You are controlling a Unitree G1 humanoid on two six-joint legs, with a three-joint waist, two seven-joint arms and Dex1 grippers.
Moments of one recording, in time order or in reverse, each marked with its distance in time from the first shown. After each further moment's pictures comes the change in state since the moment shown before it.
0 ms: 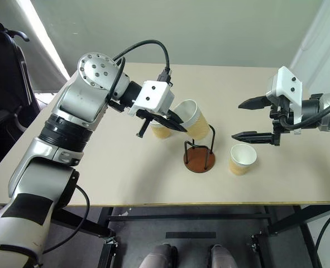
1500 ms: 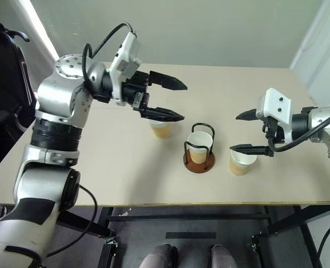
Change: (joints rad) left arm 0.074 -0.003 0.276 -0.075 -0.231 0.467 0.086; right arm 0.124 0.019 0.016 -0.078 -0.100 -0.087 -0.042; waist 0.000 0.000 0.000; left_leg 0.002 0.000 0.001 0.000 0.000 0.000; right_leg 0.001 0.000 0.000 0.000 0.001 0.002
